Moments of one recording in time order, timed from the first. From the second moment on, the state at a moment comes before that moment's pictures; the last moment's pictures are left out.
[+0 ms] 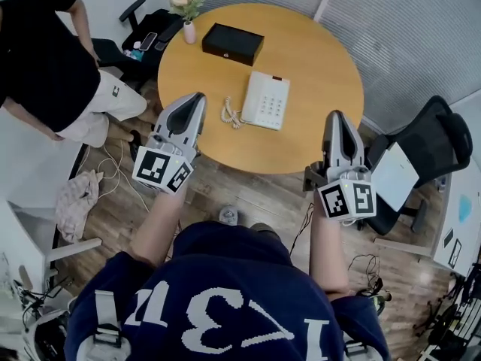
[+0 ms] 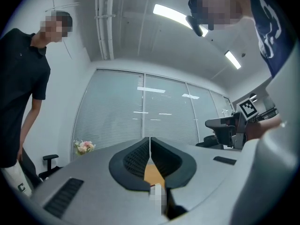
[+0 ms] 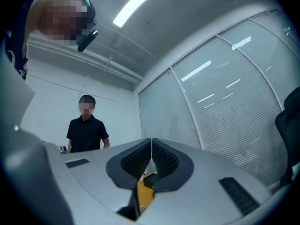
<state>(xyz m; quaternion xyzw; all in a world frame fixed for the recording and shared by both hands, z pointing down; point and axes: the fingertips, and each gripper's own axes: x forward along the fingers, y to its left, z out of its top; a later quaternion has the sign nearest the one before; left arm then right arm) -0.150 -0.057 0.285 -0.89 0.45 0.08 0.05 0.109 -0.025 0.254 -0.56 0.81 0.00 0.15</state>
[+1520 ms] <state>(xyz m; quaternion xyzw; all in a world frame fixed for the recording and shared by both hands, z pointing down) -0.102 -0.239 0.301 -0.87 0.48 0.11 0.03 0.163 -0.239 0.266 -0.54 0.83 -0.02 0.14</state>
